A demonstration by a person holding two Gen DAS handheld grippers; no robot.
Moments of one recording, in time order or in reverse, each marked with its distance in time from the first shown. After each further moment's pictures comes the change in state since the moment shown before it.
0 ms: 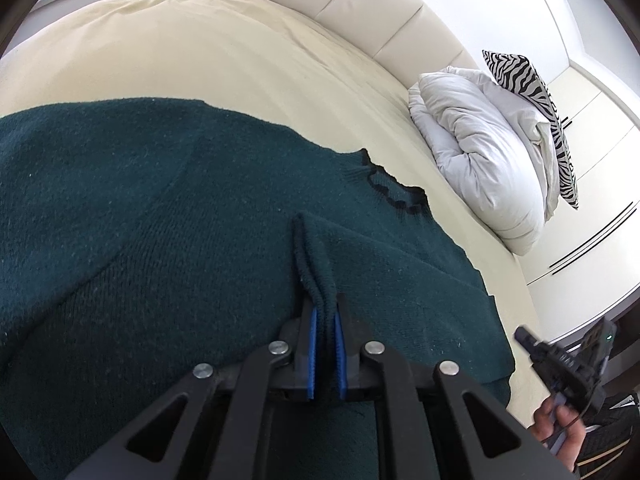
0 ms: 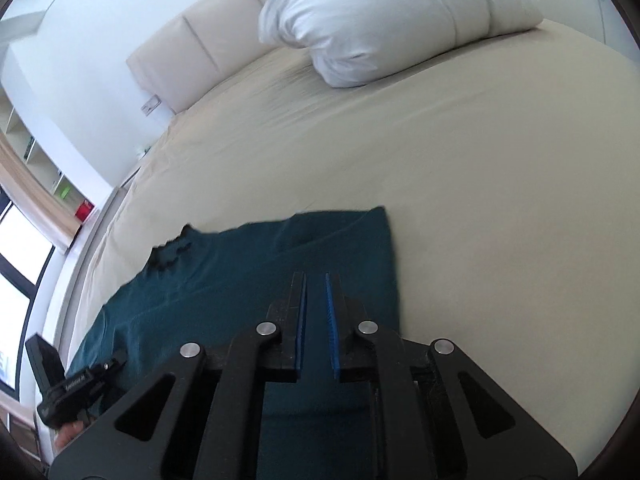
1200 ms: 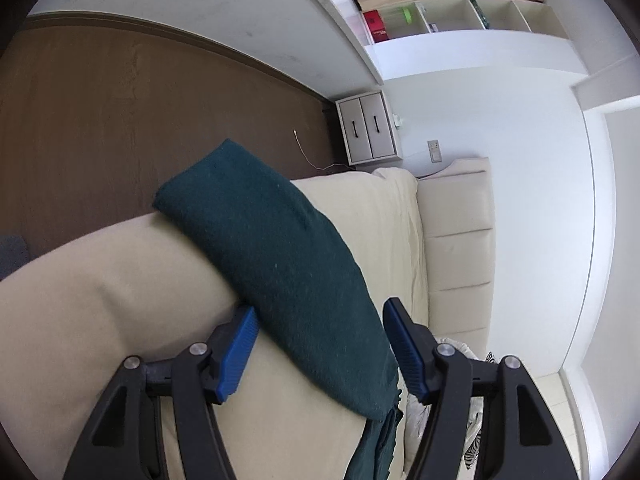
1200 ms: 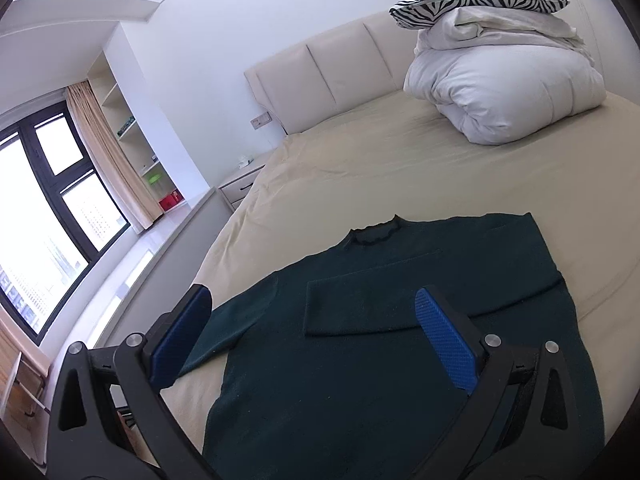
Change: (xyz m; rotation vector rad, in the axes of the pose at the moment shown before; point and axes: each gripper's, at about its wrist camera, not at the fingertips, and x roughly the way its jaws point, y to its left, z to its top) left arm -0.281 0.286 -0.074 -0.875 -0.528 -0.068; right arm -0.155 0.237 -0.119 -0.179 -0.176 0.249
